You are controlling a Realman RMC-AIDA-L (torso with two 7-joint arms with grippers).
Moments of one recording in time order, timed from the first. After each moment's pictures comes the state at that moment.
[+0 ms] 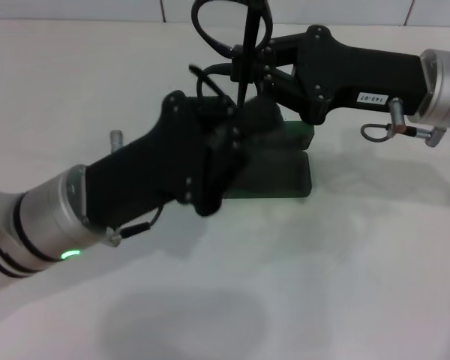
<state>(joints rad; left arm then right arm) -0.50 -2.10 1.64 0.23 0.64 1.94 -0.71 0.77 2.03 -1.23 -0.45 -1.22 -1.60 1.17</state>
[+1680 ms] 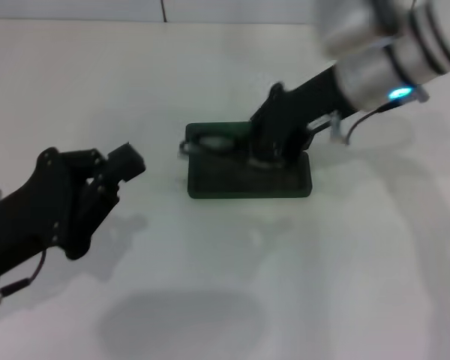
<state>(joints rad) -0.30 -1.95 1.64 0.22 0.64 1.98 -0.81 0.94 2.03 -1.44 -0.89 -2.02 -1.32 1.80</state>
